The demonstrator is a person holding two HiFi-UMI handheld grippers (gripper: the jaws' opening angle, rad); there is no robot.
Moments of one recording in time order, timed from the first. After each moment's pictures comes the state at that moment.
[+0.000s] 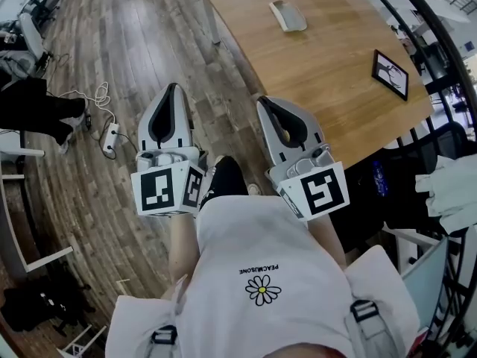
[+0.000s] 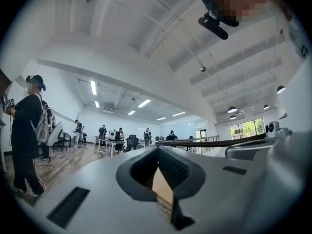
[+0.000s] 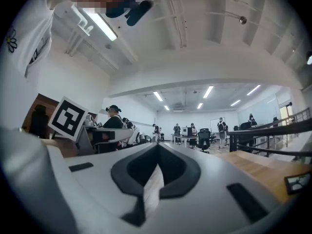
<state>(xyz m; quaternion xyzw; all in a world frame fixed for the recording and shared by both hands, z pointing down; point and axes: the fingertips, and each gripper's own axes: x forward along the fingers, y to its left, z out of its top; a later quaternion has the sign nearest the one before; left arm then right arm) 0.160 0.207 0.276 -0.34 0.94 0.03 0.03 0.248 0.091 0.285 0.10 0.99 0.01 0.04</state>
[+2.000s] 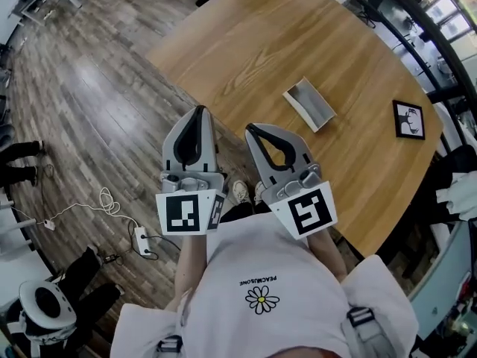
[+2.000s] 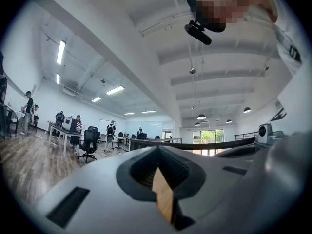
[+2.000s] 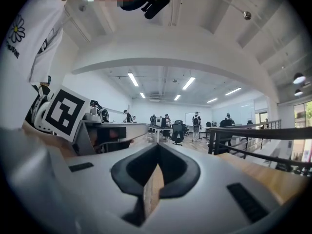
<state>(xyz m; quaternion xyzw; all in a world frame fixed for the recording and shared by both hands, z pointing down) -0.275 0.001 0.286 -0.56 0.83 0.05 0.01 -0.197 -0.026 0.297 -0.06 1.00 0.01 -0.01</state>
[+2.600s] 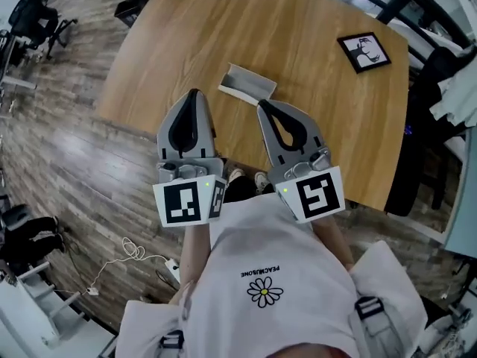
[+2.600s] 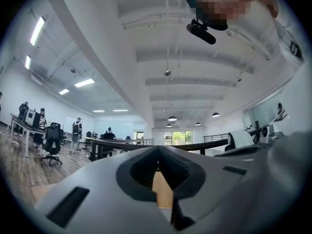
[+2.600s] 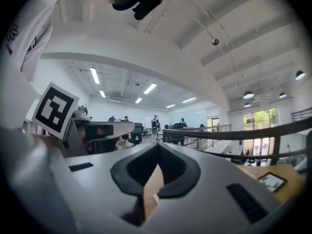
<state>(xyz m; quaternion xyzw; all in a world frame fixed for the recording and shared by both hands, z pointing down) -0.153 -0.119 0.271 -0.70 0.71 0.05 0.03 -0.049 -0.131 0.293 -0.32 0.95 0.00 0.01</state>
